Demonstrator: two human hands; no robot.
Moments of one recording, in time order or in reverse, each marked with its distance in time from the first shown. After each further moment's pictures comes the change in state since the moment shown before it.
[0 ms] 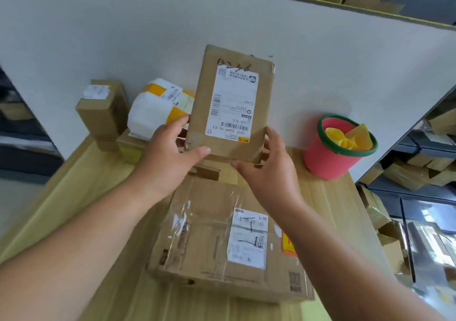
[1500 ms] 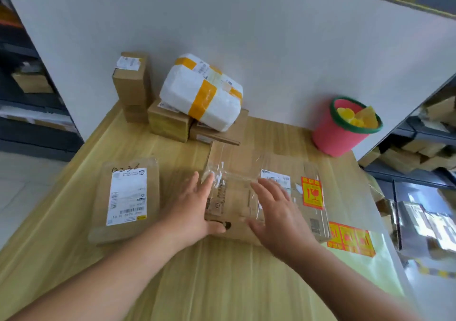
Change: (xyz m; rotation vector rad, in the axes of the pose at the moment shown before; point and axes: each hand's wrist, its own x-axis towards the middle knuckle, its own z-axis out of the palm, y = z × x) left_hand -0.135 -0.096 -0.019 0.649 -0.488 -0.204; right_hand -0.144 0.026 0.046 -0.726 -0.351 -0.148
